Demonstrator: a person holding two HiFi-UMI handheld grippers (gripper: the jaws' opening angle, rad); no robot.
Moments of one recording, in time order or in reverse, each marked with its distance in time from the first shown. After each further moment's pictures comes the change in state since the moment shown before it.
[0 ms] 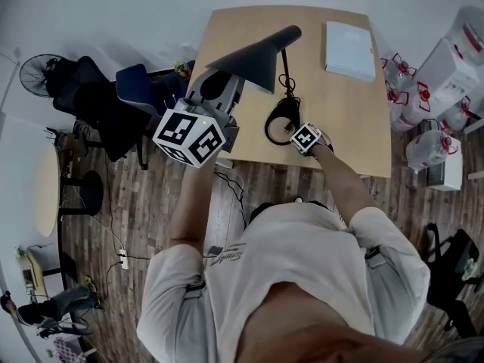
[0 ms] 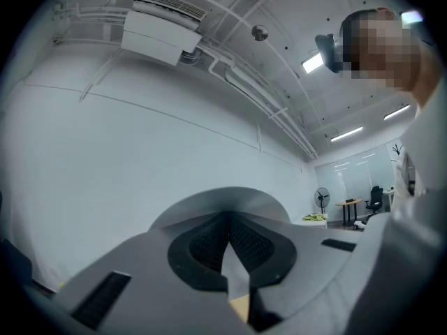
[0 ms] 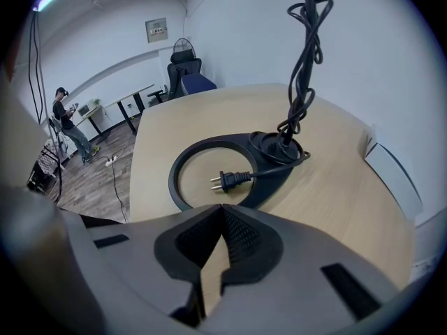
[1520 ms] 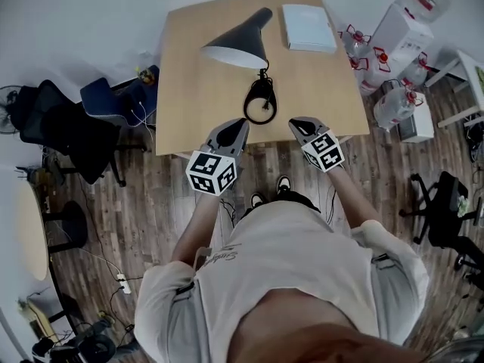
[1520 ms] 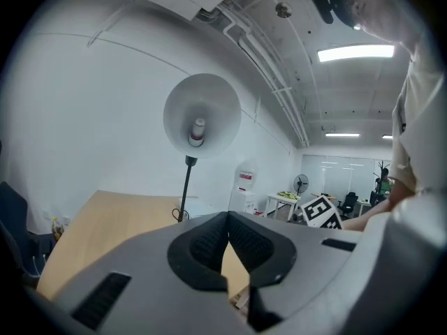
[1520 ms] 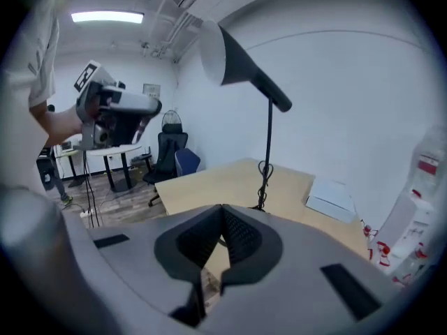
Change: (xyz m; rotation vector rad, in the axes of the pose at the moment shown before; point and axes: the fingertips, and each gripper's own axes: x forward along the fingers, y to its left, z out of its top) left arm -0.113 -0.046 -0.179 -0.170 0.303 -0.120; right arm -0.231 0.097 0.036 0.128 -0.533 -0.261
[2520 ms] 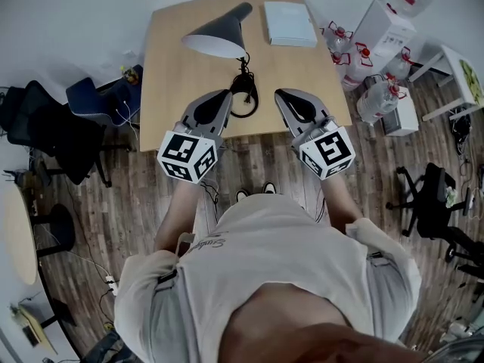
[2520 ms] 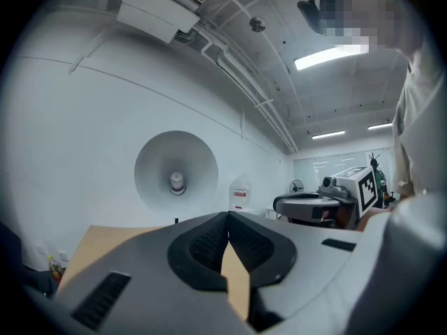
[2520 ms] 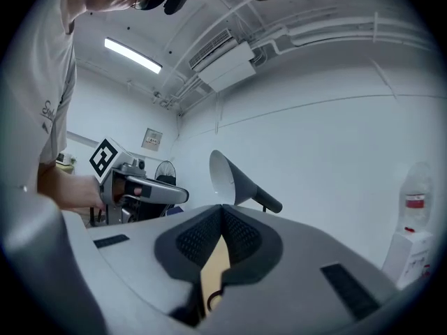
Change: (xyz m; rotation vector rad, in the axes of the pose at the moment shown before) left arm -0.010 -0.039 0.091 0.134 -0.141 -0.041; right arm -0.133 0.025 0.189 -0.075 -0.484 -0.116
